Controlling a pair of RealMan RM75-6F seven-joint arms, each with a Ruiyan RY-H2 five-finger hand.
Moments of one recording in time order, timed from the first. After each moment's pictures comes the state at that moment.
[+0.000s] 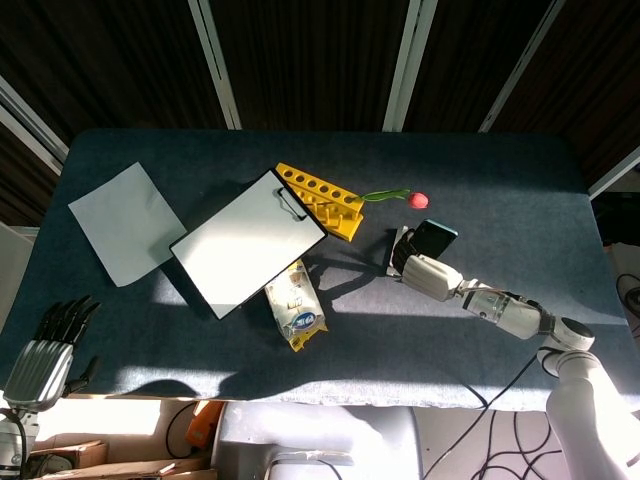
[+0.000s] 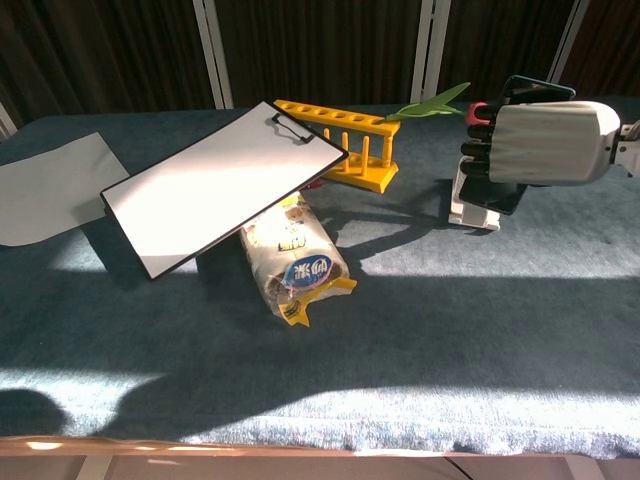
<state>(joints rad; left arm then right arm) -0.14 -1.13 0.02 -1.57 1.59 1.44 0.04 0.81 -1.69 -0.18 -0.30 -1.95 1.30 -0.50</state>
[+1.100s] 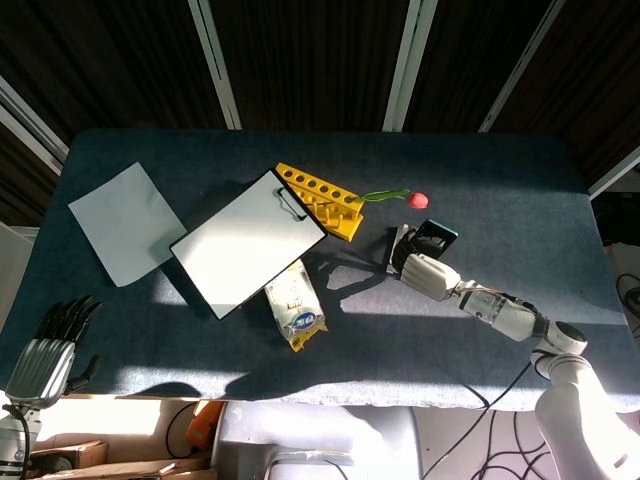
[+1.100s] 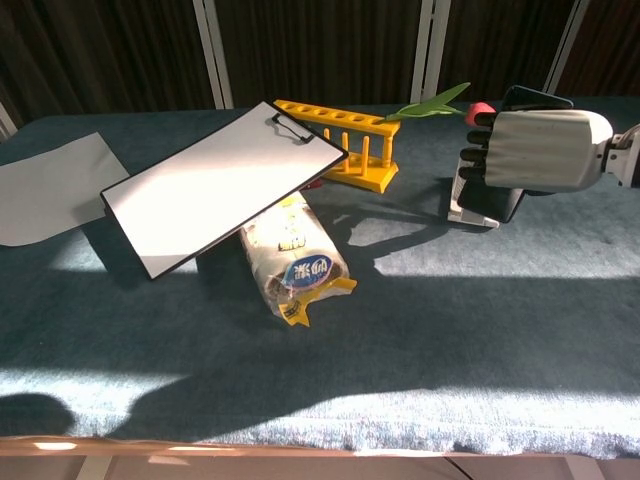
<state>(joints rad) -0.15 -1.13 0.02 -1.57 1.56 1.41 0.06 0.80 -1.75 -0.21 -0.23 -1.90 1.29 -0.44</state>
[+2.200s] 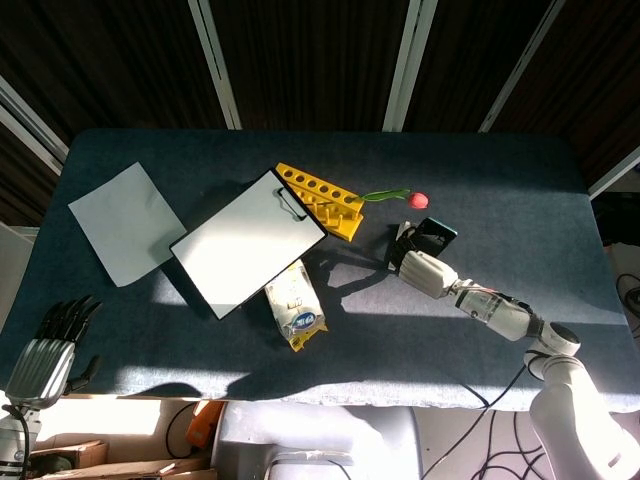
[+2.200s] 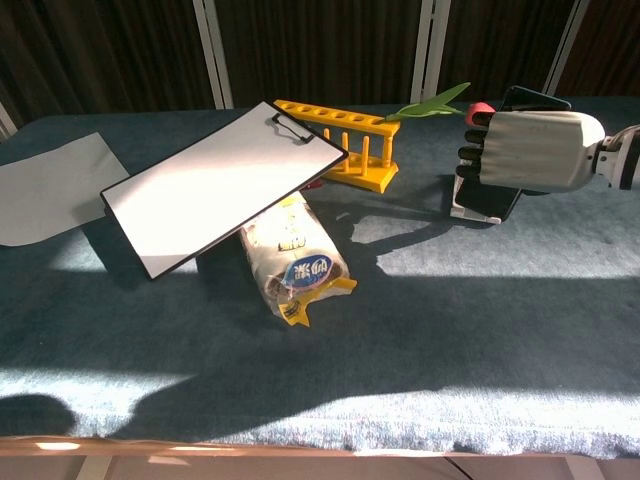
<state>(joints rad) -0.15 -1.13 0.02 -1.58 1.56 1.41 0.05 0.81 -1.77 -0.21 -0.23 -1.86 1.25 -0.46</state>
